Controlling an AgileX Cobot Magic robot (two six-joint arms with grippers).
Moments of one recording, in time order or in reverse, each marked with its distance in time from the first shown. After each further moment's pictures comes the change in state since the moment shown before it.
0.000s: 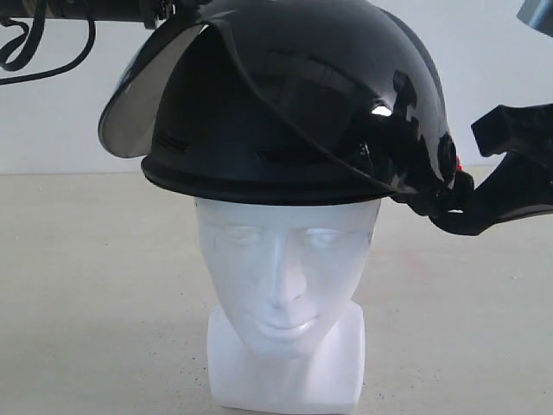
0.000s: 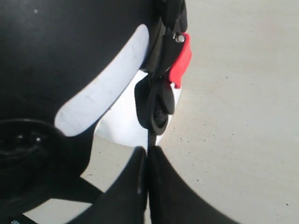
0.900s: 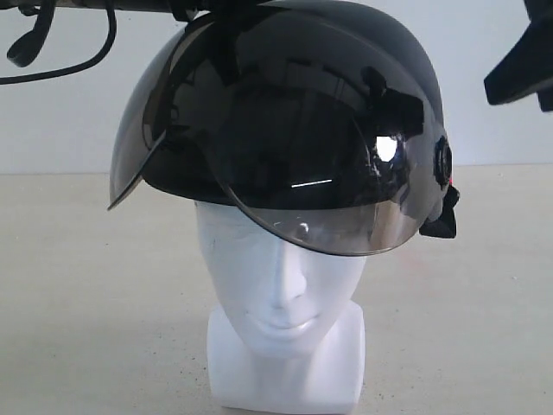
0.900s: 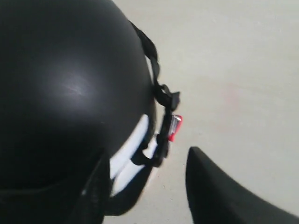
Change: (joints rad) left arm -0.105 -0.024 0.000 -0.011 -0.078 -0.015; right arm -0.009 -0.005 -0.254 -0.066 0.044 0.032
